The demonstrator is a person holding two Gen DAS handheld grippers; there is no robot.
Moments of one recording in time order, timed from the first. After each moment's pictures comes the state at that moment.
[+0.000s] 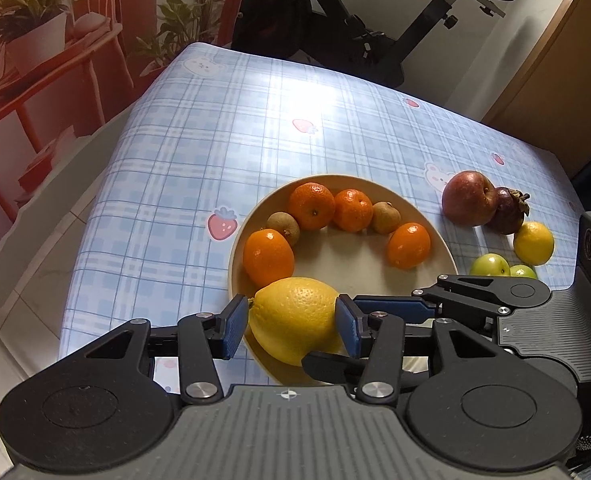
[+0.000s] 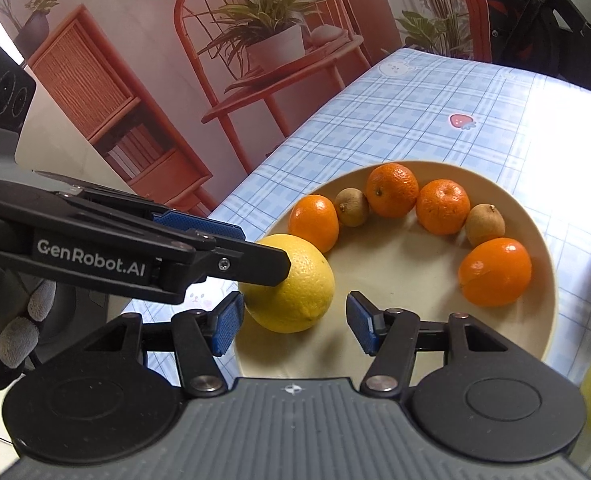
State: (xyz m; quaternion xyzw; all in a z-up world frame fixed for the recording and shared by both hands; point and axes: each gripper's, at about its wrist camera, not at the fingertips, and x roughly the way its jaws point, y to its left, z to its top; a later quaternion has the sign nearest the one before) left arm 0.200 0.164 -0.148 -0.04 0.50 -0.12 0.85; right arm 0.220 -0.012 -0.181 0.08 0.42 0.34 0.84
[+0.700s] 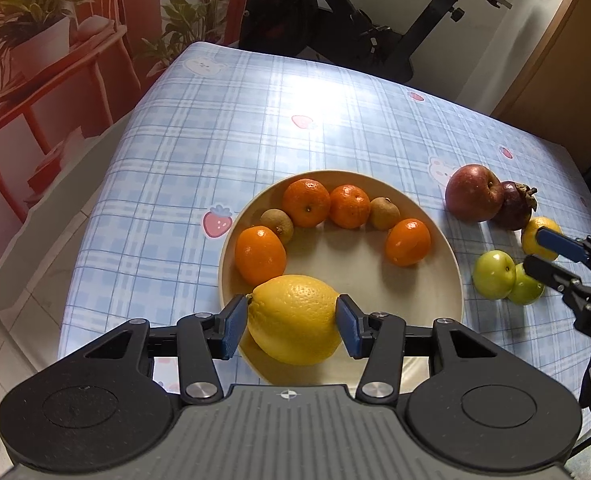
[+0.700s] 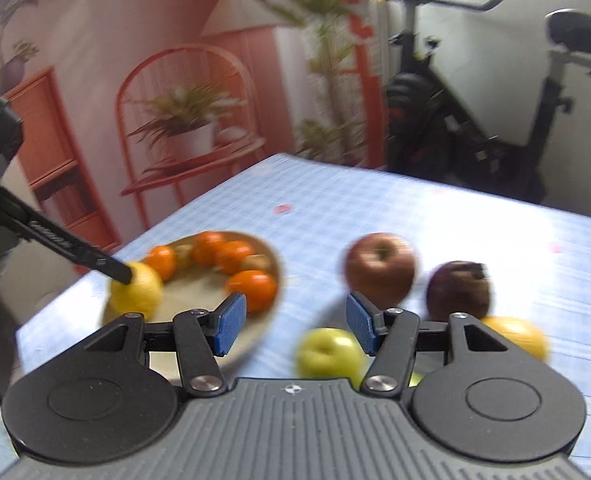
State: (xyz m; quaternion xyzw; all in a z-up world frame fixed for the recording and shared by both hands) left arm 0.199 0.150 -0.147 -0.02 0.51 -0.10 0.85; right arm 0.145 -0.156 -0.167 0.05 0.26 0.18 0.95
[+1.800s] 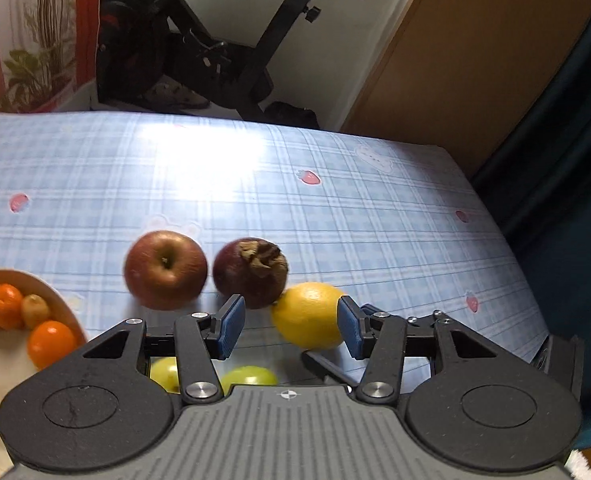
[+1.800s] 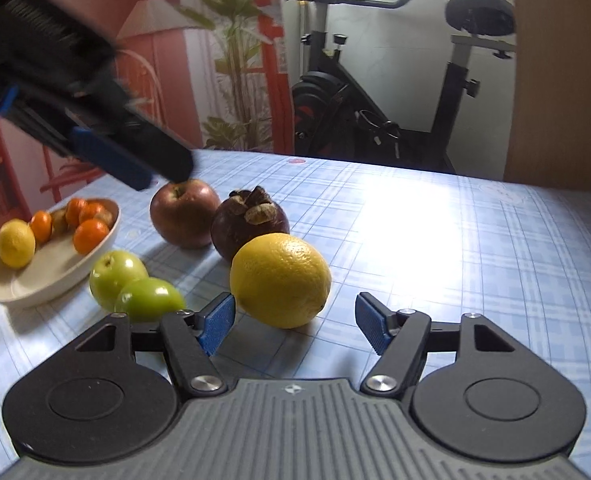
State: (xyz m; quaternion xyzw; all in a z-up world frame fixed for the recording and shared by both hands) left arm 0.222 -0.085 -0.135 -0.05 0.47 -0.23 0.85; right arm 0.130 -0.254 -0.214 0.03 0.27 0.13 0.95
